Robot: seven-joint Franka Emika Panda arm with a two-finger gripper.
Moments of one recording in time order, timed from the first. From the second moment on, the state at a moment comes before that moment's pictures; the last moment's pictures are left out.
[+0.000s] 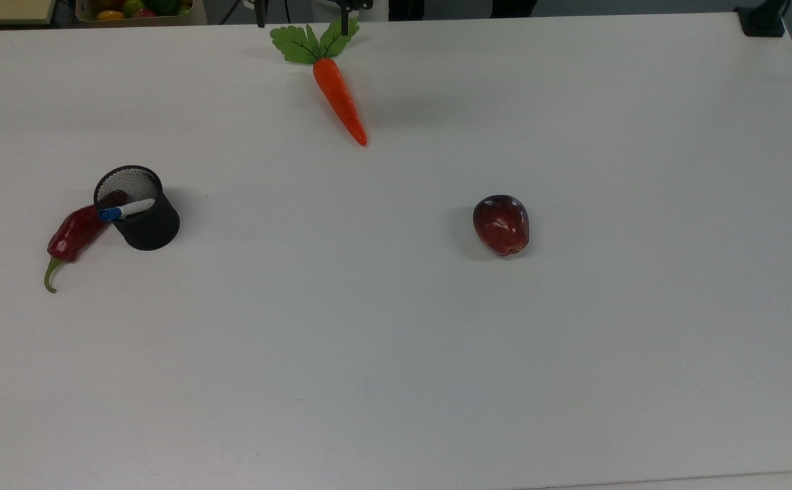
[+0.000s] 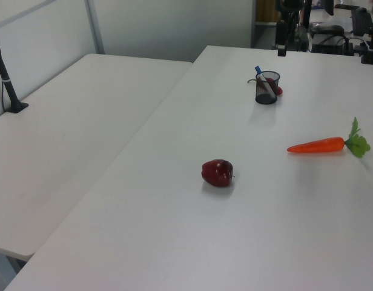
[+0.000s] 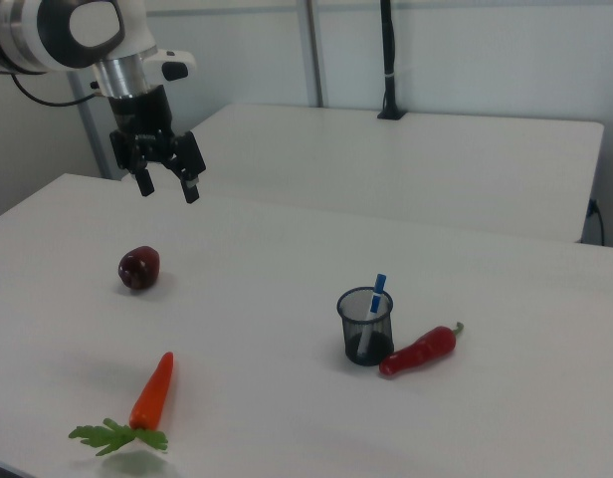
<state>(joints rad) 0.12 0.04 -0.03 -1.58 -0.08 1.61 0.06</state>
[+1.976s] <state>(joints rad) -0.23 0.34 -0.05 -1.58 -0.08 2.16 -0.11</state>
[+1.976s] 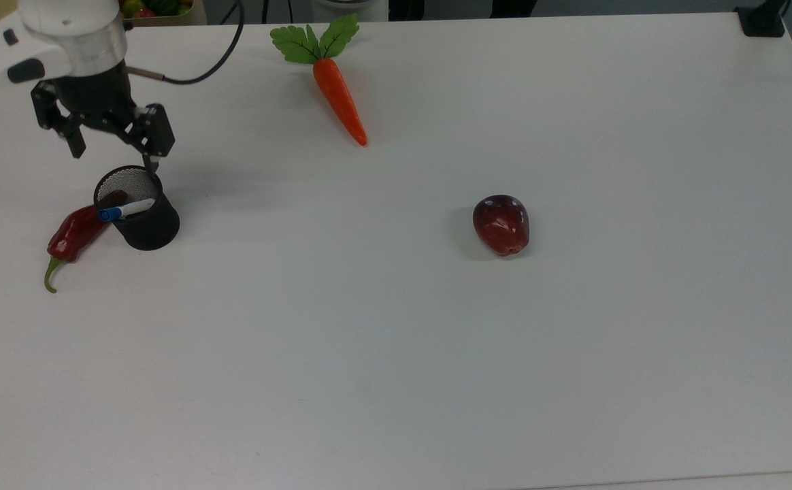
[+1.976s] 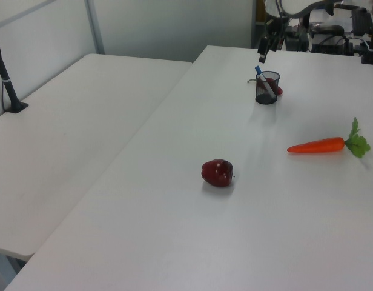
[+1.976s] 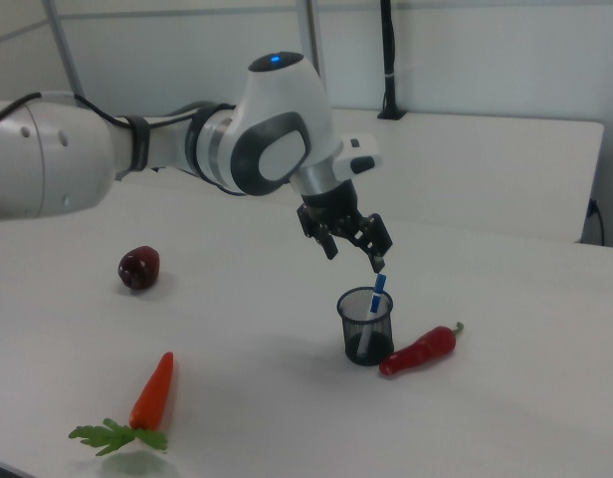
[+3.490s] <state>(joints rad) -0.25 0.46 -0.04 -1.57 -0.07 2.33 -0.13</state>
